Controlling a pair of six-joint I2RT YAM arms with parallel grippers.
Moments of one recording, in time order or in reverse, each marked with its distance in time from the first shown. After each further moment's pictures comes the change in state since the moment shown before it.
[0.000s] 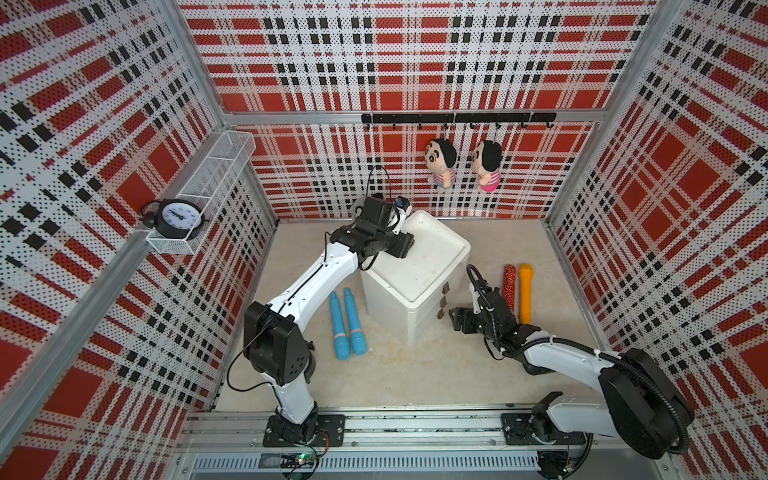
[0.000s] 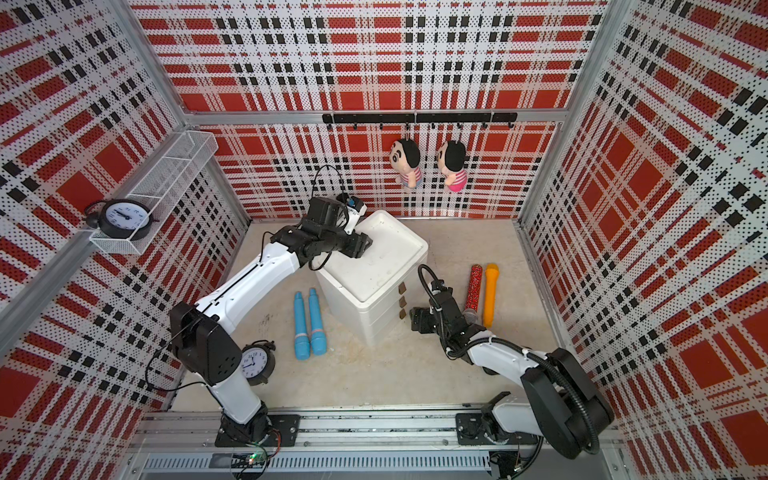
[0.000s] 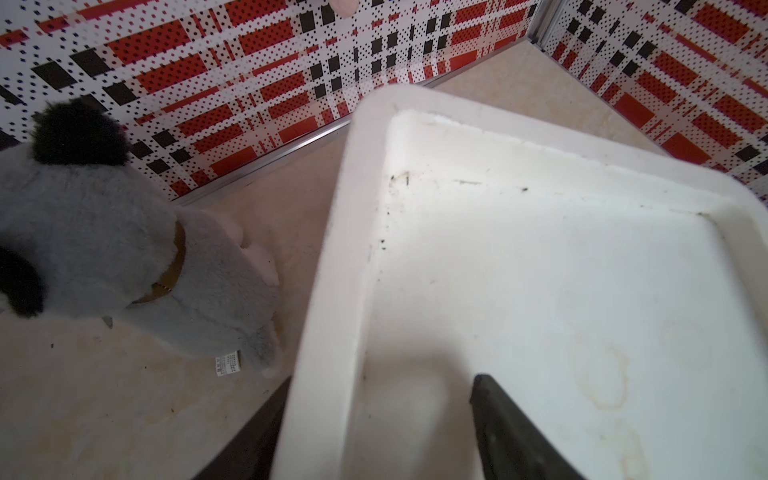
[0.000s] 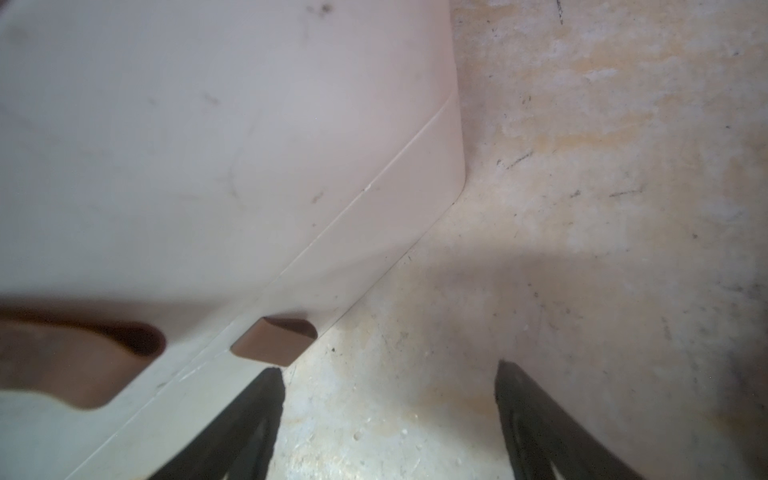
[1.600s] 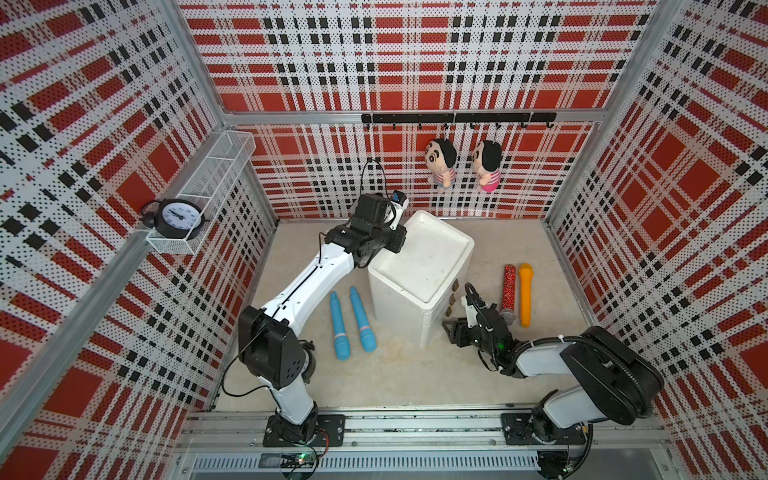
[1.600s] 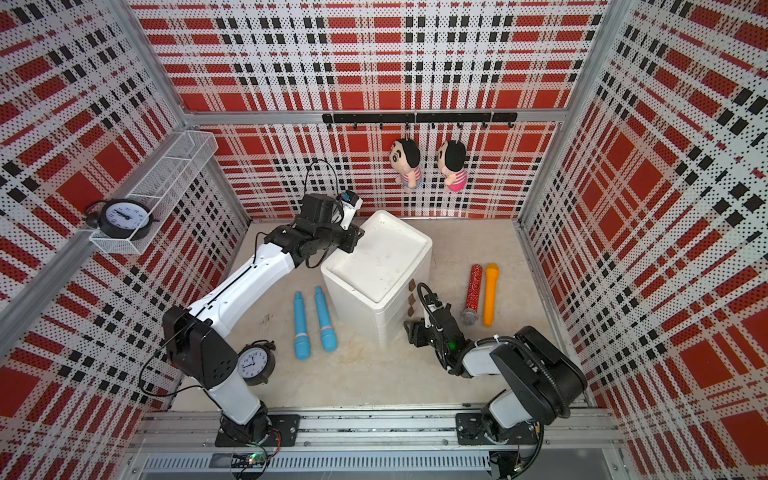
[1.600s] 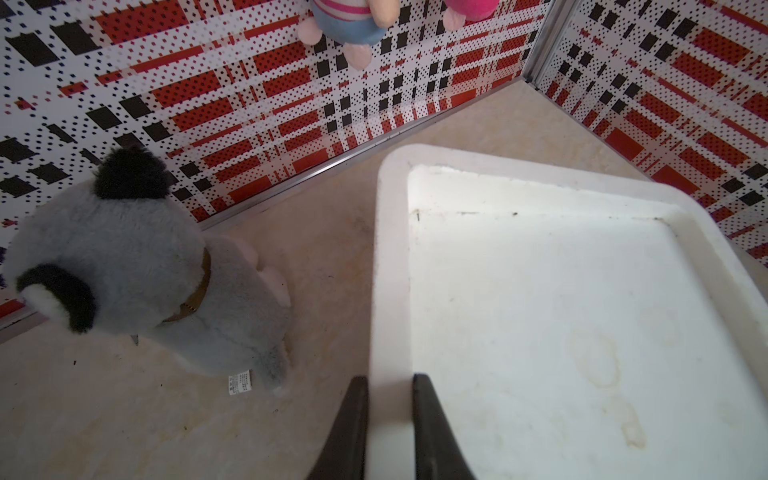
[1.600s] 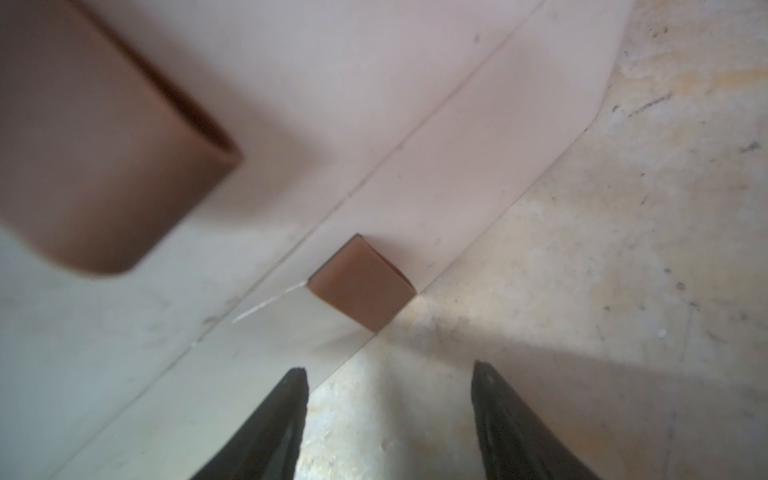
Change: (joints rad) left arm 0.019 -0.029 -0.021 0.055 -0.009 -0.003; right arm 0.053 0.192 -0.195 0.515 -0.096 -0.028
